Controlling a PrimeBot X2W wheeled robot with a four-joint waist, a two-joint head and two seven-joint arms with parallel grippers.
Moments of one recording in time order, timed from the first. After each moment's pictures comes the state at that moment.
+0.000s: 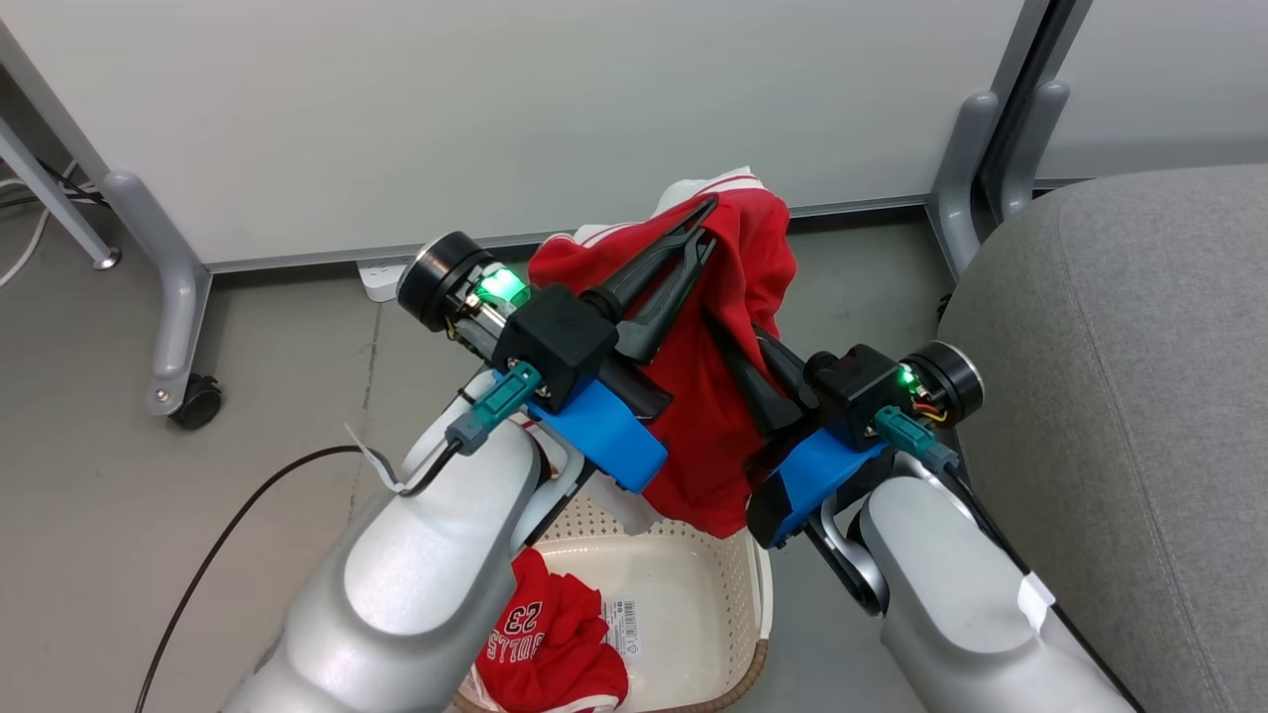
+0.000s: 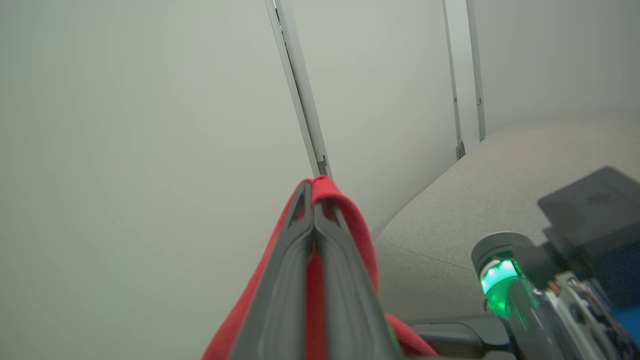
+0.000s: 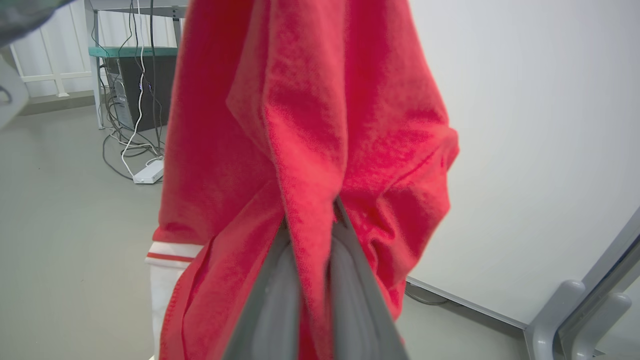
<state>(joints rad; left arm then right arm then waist) -0.78 0.06 -0.65 0.40 -0.21 -0.12 -0.26 -0.61 -0.05 0.45 0.61 0.07 0.13 -0.26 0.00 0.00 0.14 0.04</state>
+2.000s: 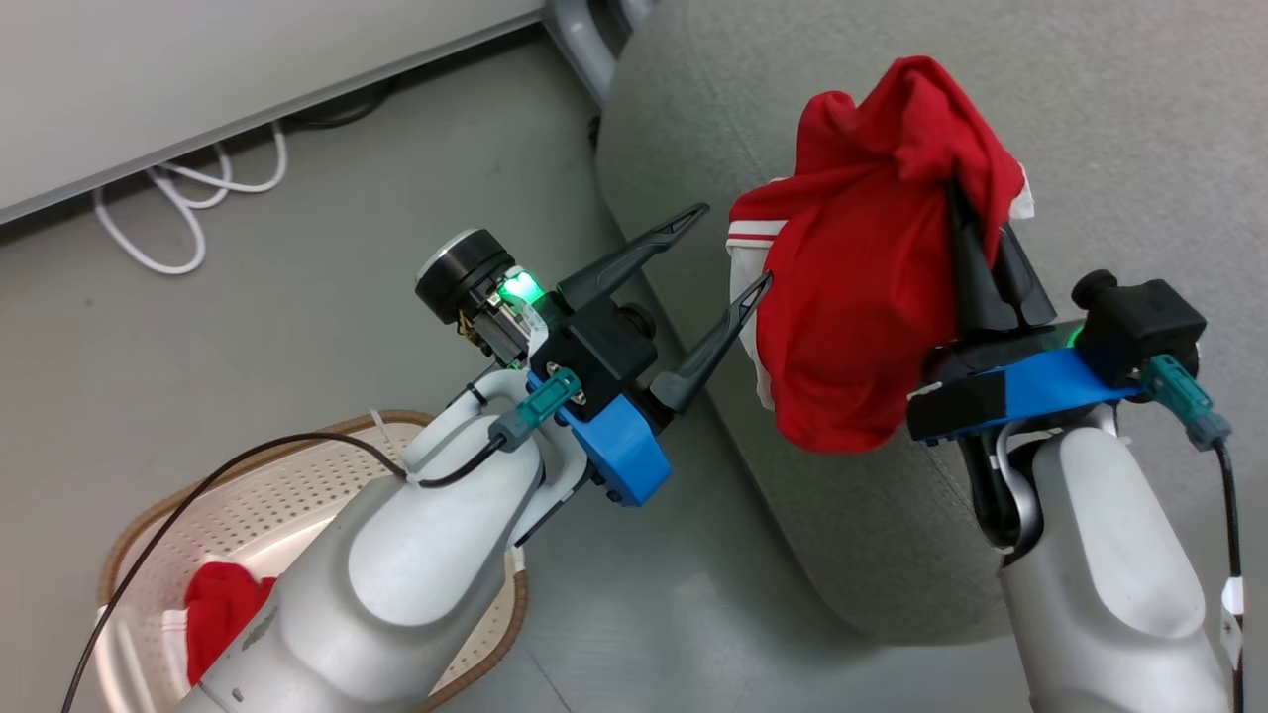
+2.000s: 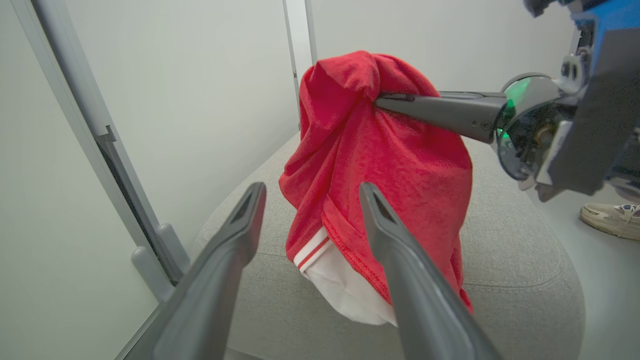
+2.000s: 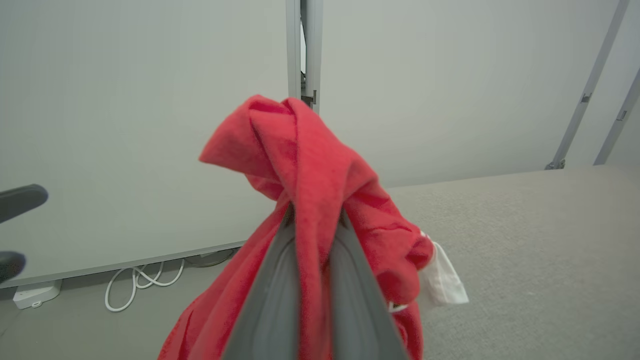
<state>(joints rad) -0.84 0.12 -0.78 0.45 -0.21 -0.13 -0.23 -0.55 -0.05 0.04 0.37 0.10 0.13 -0.26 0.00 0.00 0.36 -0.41</state>
